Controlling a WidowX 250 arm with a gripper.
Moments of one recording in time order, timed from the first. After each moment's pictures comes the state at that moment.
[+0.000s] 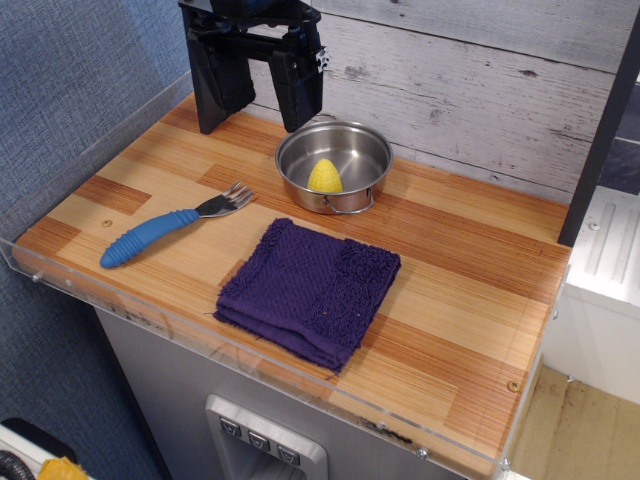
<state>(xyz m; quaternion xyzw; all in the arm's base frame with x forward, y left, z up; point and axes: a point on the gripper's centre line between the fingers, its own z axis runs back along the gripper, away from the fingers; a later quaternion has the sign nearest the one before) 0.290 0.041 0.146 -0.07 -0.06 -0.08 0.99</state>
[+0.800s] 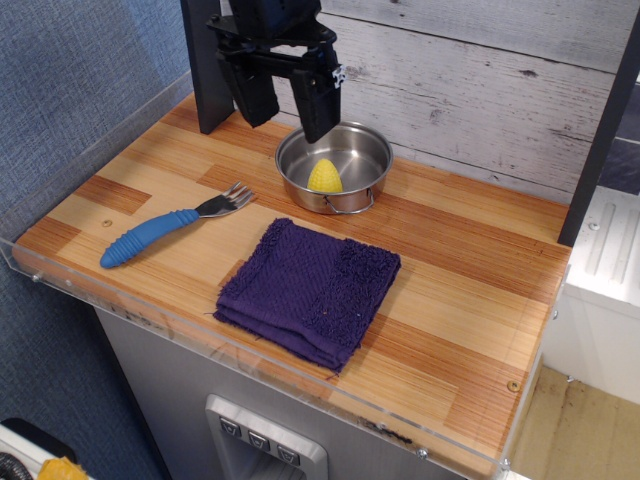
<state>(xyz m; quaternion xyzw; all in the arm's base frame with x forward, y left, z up) 0.315 0.040 0.123 -0.09 -0.07 -0.09 0.99</state>
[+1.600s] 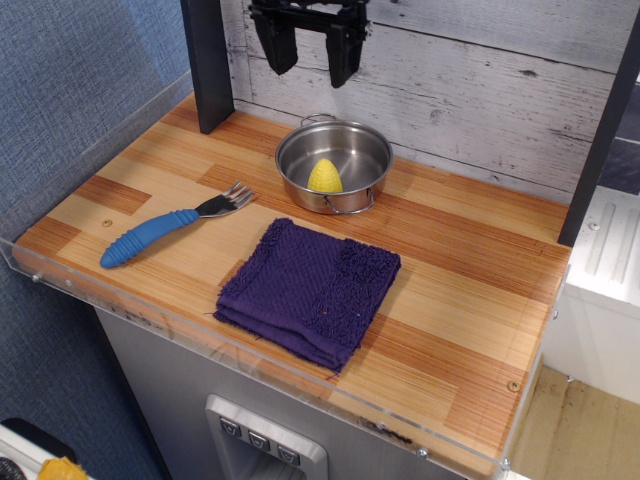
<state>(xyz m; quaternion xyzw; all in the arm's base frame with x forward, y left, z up) 0.397 0.067 0.109 -0.02 -0.07 -0.03 1.00</state>
